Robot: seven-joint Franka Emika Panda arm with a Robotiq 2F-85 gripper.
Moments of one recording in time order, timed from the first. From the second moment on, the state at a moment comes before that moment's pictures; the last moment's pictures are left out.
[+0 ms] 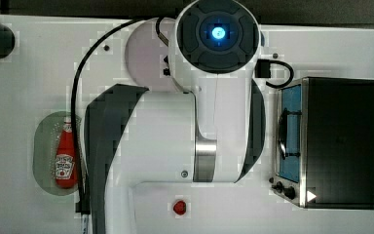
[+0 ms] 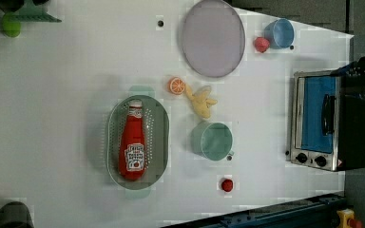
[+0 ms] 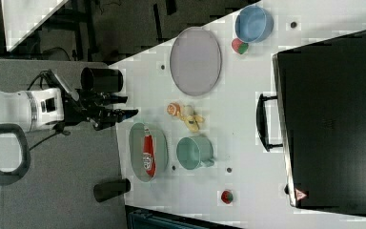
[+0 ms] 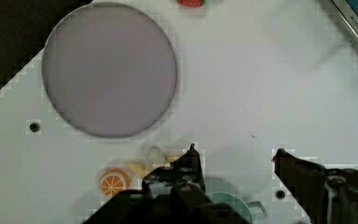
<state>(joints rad) -0.02 0.03 0.02 -1.77 0.01 0.19 -0.05</state>
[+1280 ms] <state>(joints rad) -0.08 -0.03 0.52 -1.85 0.03 0.10 -0.01</state>
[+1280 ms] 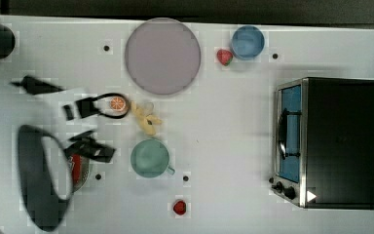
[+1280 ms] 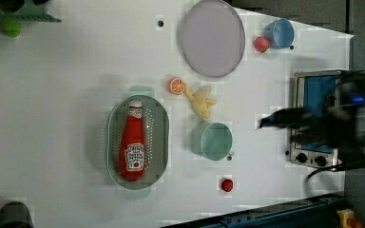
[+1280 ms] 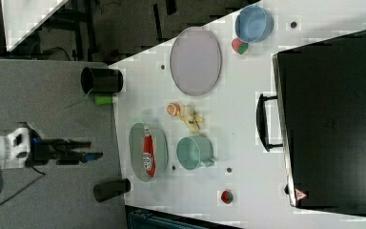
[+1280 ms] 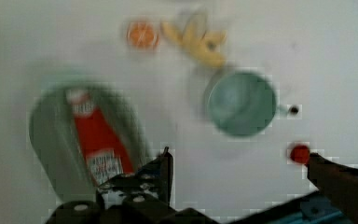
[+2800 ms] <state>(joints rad) -0.02 0.41 0.77 -2.28 -0.15 1.01 0.05</state>
